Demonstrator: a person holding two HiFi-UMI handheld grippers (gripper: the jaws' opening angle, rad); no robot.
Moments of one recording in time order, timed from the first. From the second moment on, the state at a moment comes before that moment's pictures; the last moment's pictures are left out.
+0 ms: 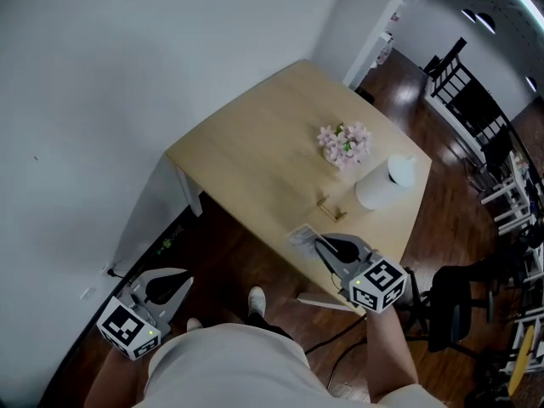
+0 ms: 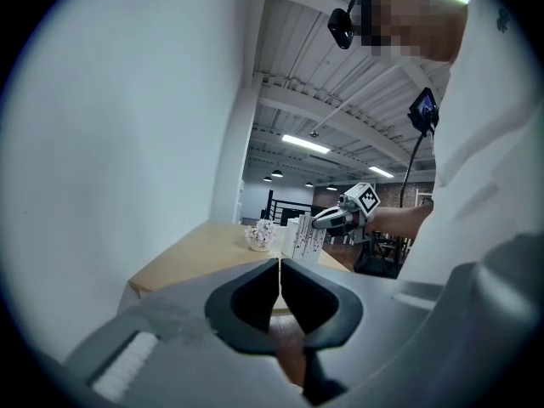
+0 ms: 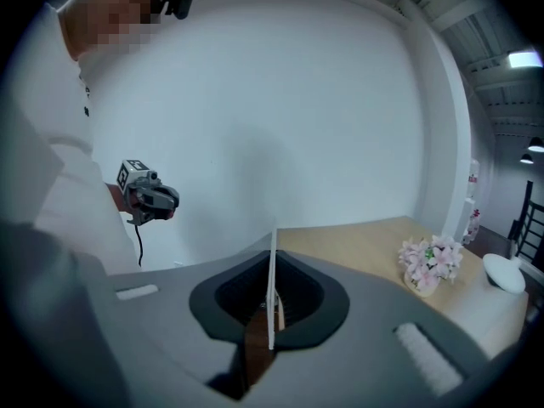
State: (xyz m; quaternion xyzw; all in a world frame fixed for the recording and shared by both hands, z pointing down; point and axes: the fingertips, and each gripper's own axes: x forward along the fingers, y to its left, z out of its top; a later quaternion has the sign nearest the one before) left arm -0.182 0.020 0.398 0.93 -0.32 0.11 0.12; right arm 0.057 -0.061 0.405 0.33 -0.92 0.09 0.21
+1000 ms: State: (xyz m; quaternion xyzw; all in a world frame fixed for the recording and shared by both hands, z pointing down) left arm -0.039 -0.073 0.415 0.91 -0.35 0.15 0.14; right arm 0.248 -0.242 0.517 0.36 -0.89 0.14 0.23
